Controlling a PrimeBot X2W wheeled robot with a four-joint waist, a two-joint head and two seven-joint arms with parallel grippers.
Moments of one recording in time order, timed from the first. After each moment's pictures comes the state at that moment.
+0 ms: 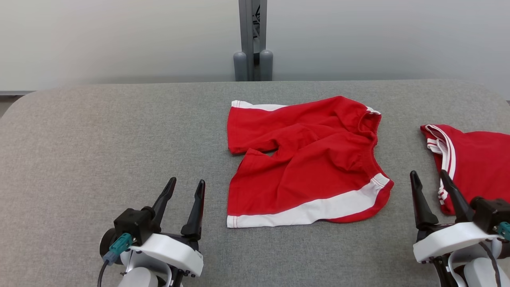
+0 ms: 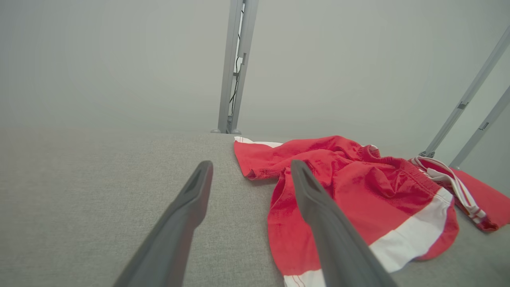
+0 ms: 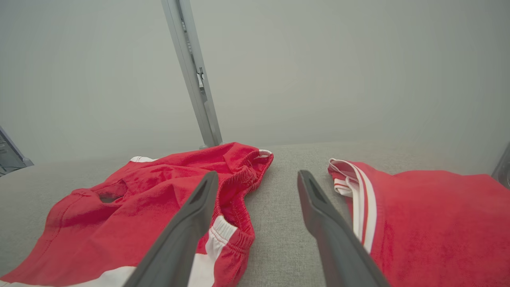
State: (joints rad) left arm -0.18 0.05 -0.24 0.37 -0.34 -0.07 -0.26; right arm -0.19 -0.16 0.06 0.40 0.32 0.13 -0.26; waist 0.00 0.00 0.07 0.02
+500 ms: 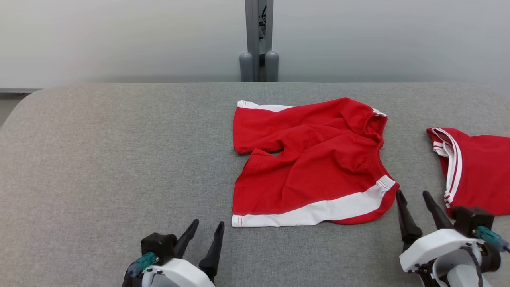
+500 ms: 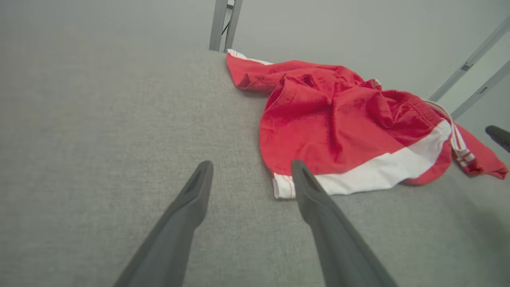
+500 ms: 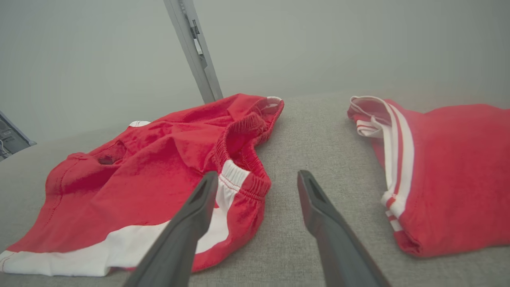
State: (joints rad) left arm -0.18 0.05 -0.39 0.61 -0.49 -0.10 -0.26; right arm -0.24 -0.13 0.12 0.61 0.40 0.13 -0.26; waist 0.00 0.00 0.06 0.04
